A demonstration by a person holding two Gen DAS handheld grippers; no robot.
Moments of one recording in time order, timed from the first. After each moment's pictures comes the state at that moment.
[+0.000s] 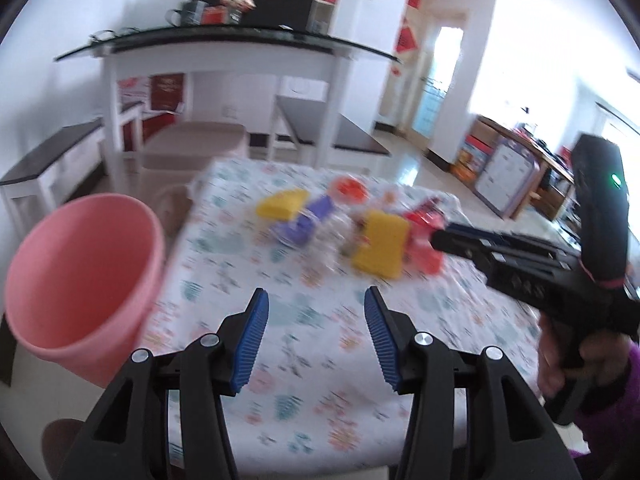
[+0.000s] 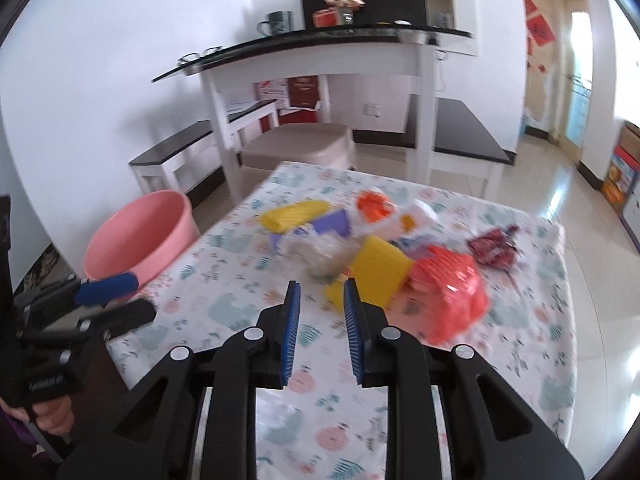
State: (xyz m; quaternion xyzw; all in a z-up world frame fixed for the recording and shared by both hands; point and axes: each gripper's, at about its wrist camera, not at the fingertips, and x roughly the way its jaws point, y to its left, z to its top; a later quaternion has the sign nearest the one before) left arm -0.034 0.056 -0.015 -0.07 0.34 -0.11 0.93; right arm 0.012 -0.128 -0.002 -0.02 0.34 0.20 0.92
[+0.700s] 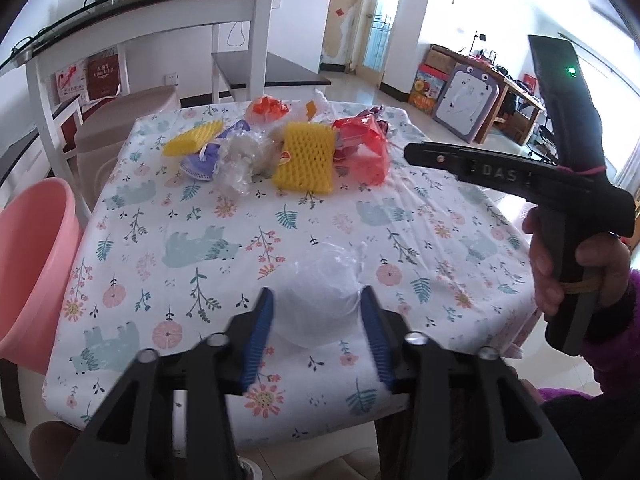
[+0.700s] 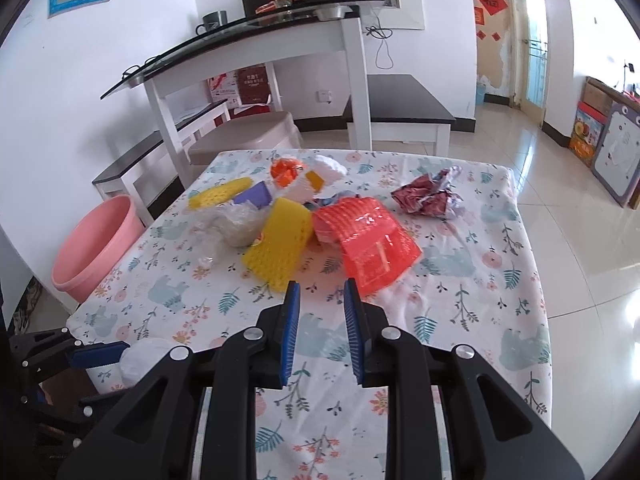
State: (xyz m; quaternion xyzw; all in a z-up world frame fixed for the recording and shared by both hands) left arm -0.034 -0.003 -0.060 0.01 0.41 -0.19 0.89; right arm 0.014 -0.188 -0.032 0.03 0.36 0.14 0.92
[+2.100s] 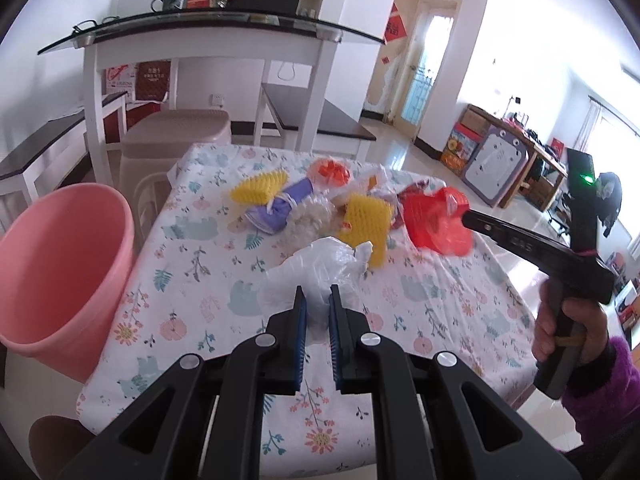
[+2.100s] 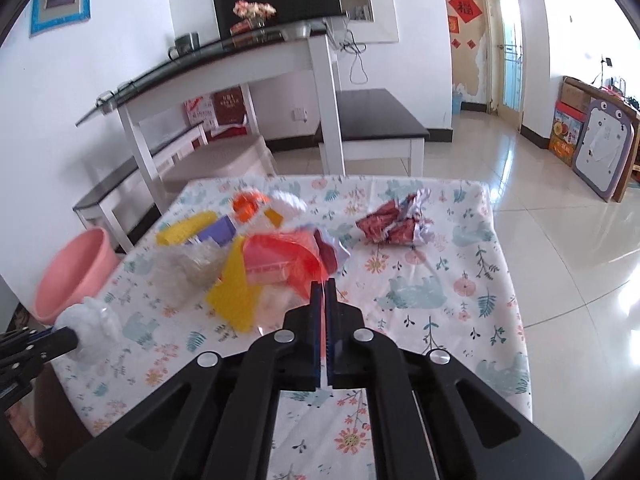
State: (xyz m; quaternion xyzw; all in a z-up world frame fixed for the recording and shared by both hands) left arm -0.024 0.045 -0.026 -0.07 0.35 -0.12 0.93; right arm 0.029 -0.200 -0.018 0.04 0.32 0.11 0.94
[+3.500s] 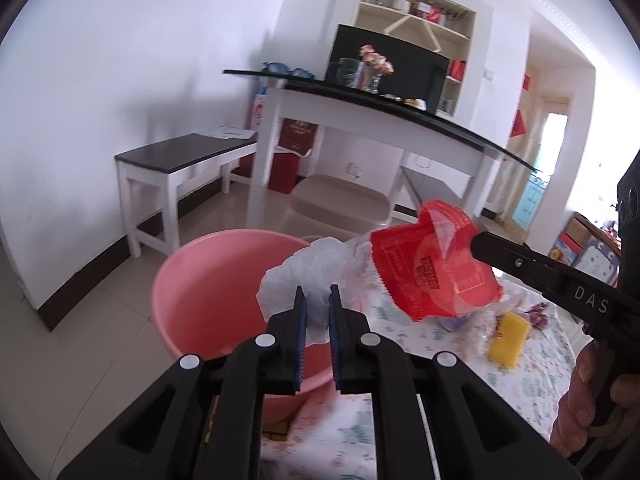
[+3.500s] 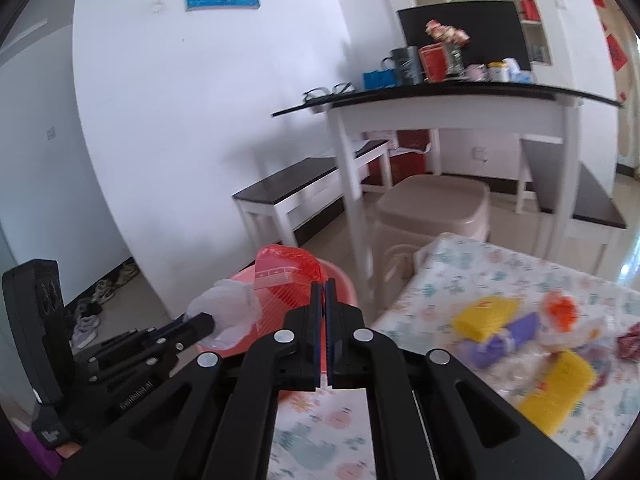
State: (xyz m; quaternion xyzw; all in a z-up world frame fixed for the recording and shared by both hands) left arm -0.073 0.200 0.004 -0.14 0.24 0.12 0.95; right arm 0.022 0.049 0.042 0.02 0.27 0.40 0.87
